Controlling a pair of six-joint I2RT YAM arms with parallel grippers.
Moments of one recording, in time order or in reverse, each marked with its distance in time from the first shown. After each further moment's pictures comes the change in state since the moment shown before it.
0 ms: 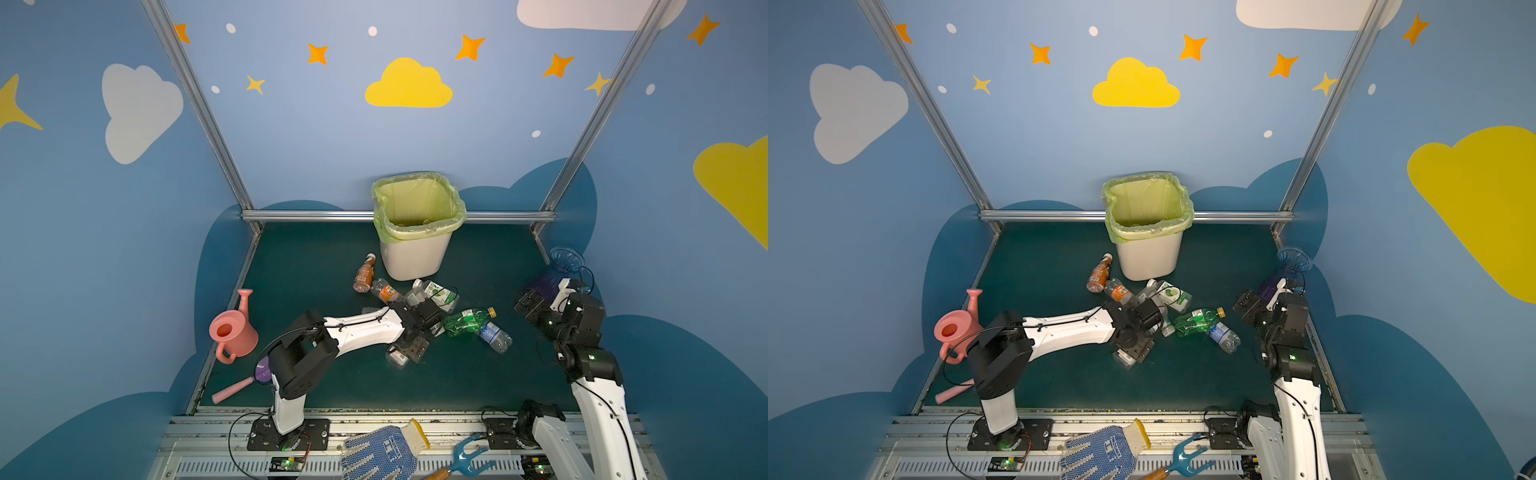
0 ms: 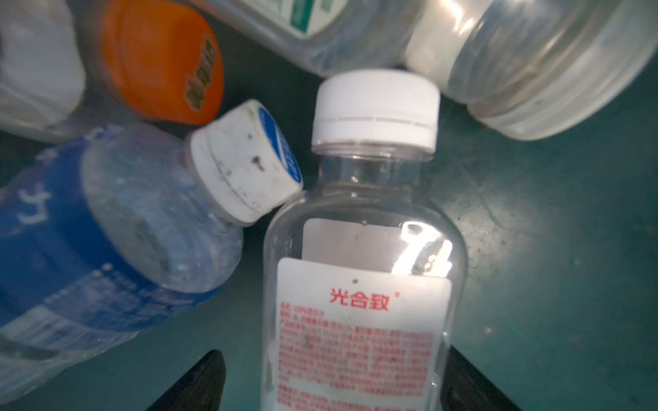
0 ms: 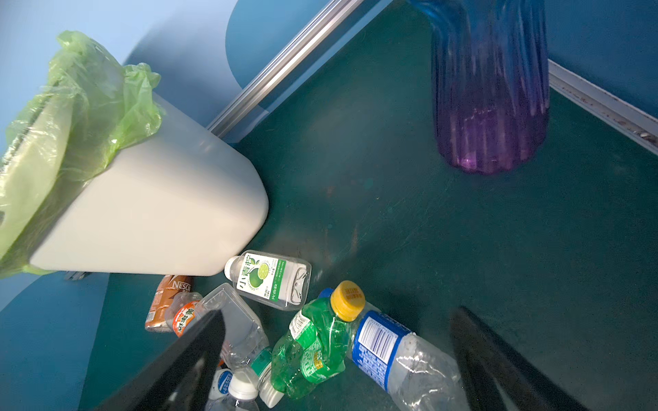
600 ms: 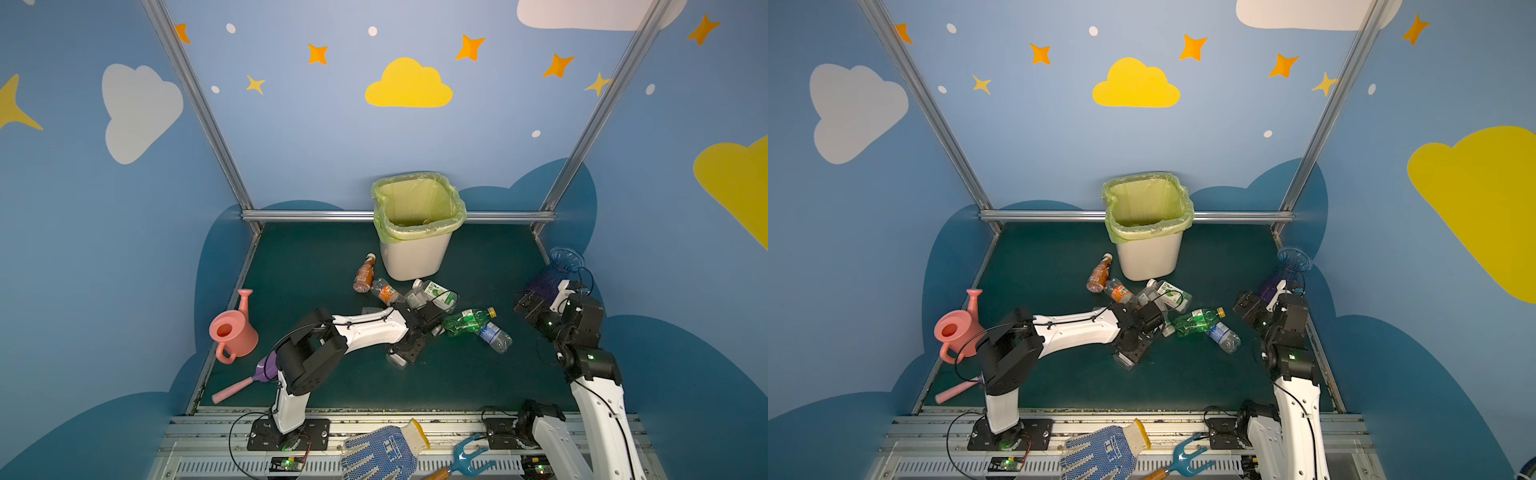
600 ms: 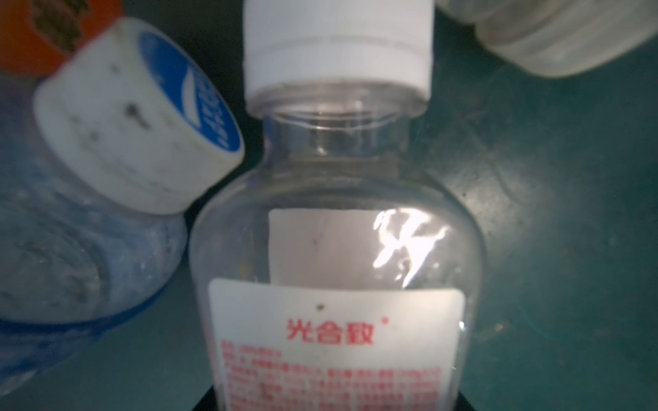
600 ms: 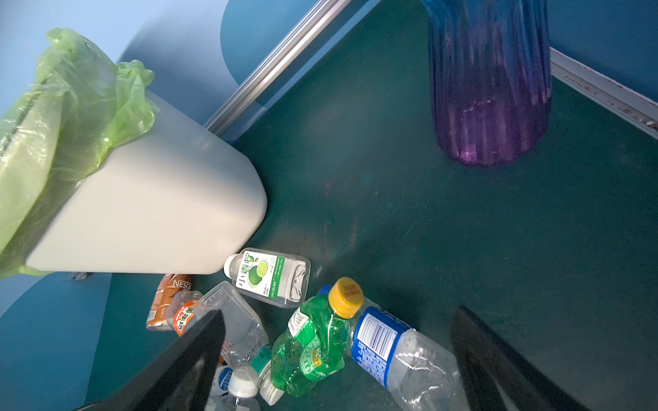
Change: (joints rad) left arm 0.000 0.034 0.010 -0.016 0.049 0.033; right arm -0.017 0.003 -0.021 0.009 -0.016 0.007
